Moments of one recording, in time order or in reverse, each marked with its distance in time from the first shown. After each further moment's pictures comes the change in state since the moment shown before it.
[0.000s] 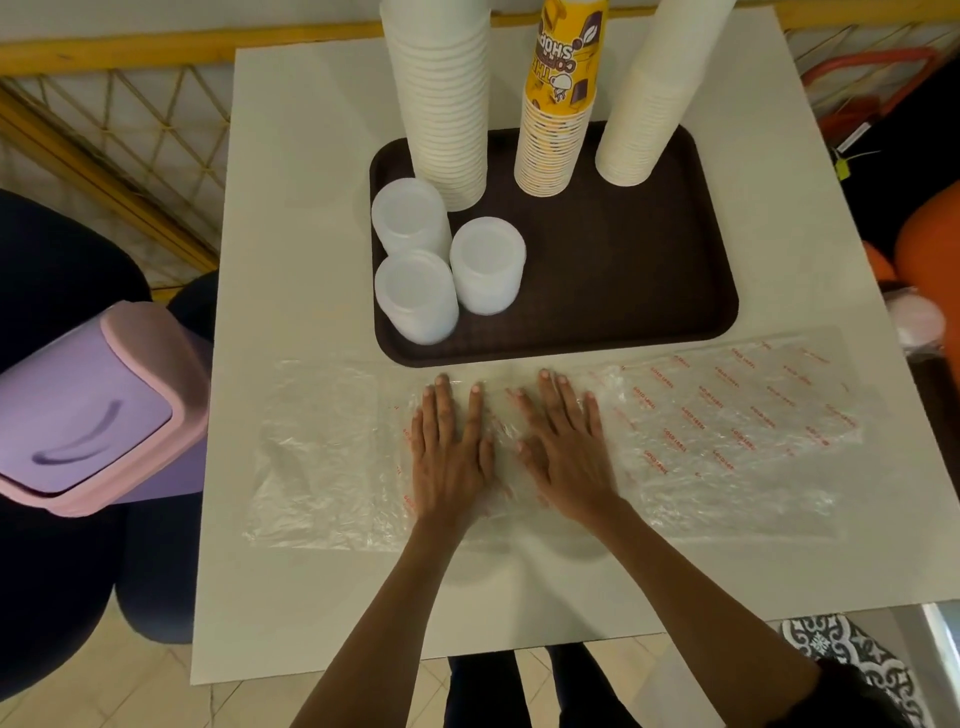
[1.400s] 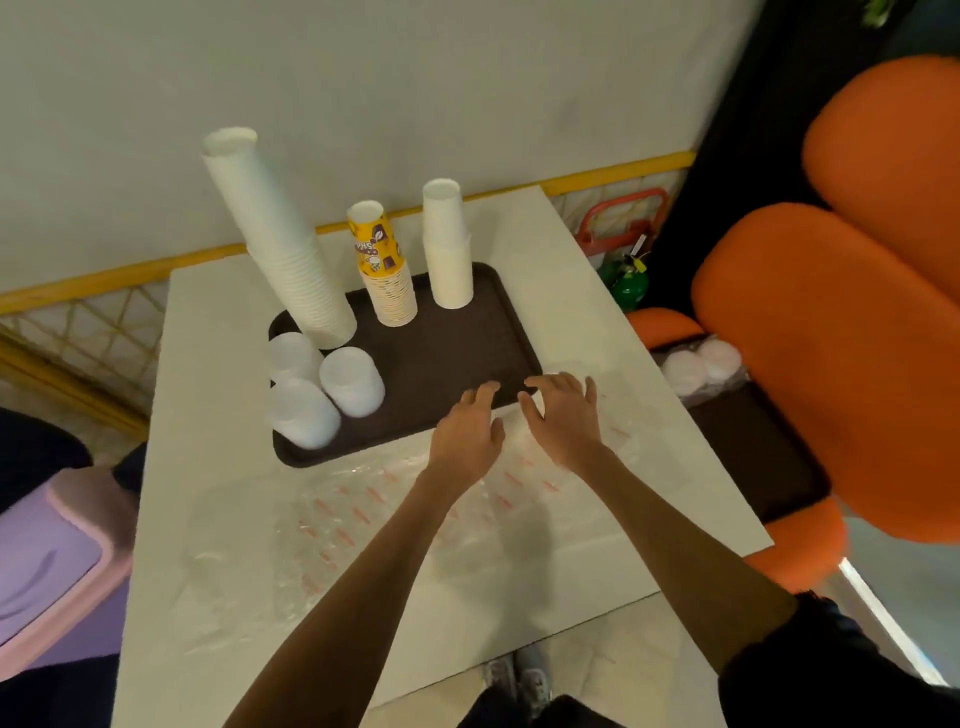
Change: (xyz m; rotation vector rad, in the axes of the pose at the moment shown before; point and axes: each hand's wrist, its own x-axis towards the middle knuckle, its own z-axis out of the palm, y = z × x) left_hand 0.042 0.200 -0.134 -0.278 -0.179 0.283; right_hand -0.029 0.114 -0.181 0.197 0.119 0.410
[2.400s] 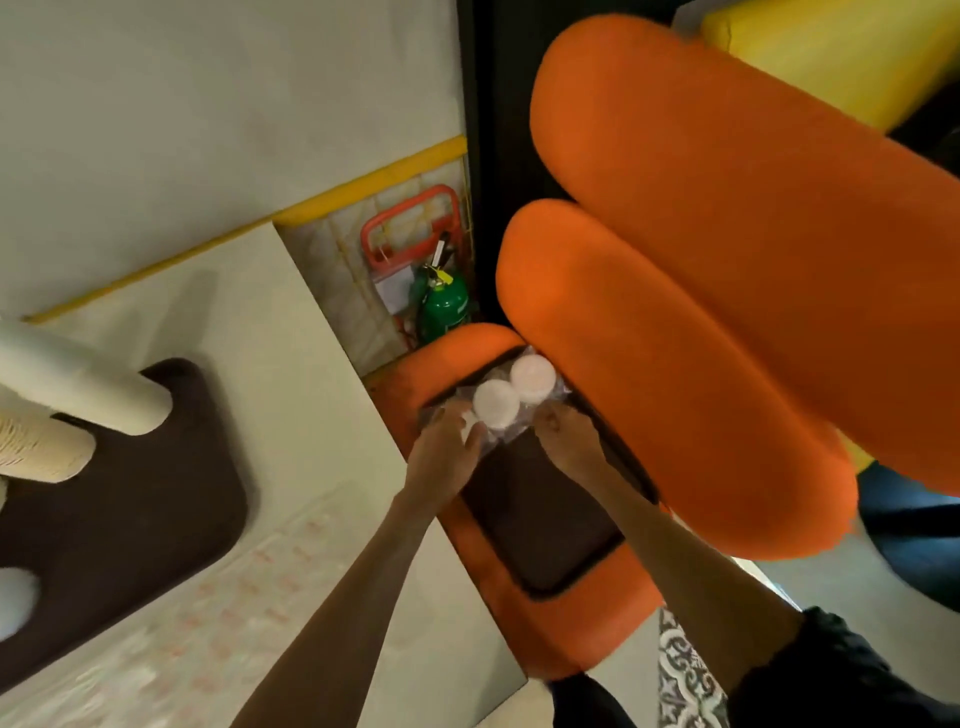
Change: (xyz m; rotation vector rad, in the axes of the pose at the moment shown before) left_hand 0.187 0.284 0.180 -0.125 -0.164 0.032; right_hand 0.080 0.386 -0.088 0.462 -0.083 0.415
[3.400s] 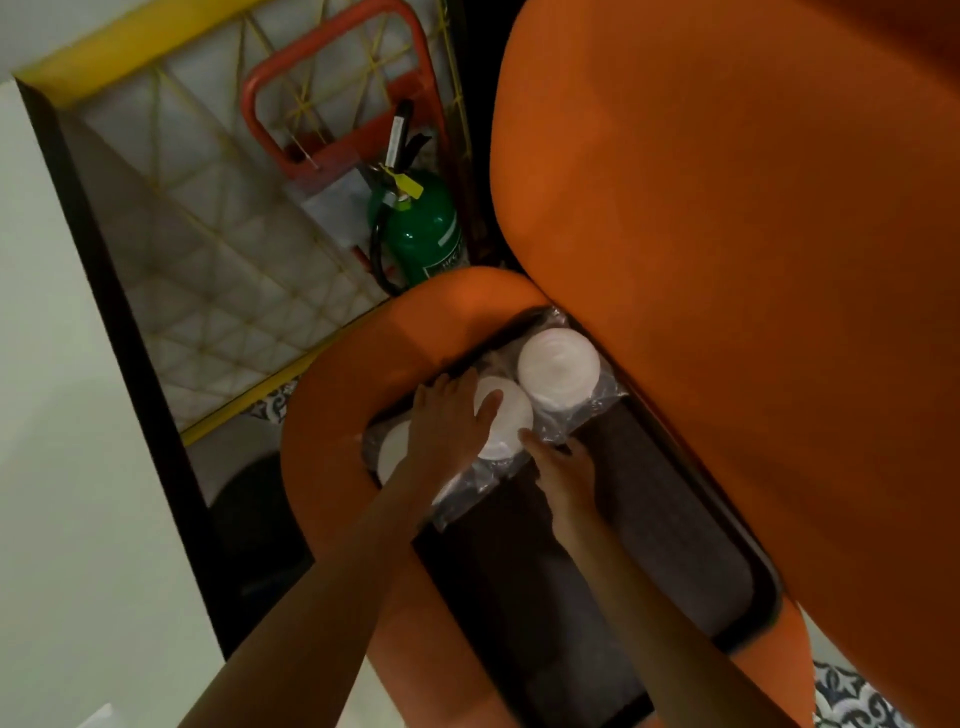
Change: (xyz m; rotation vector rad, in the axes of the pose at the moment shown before) left_hand 0.244 -0.109 0.178 0.442 -0.242 -0.093; right_hand 0.200 0.123 0.156 1.087 0.038 0.651
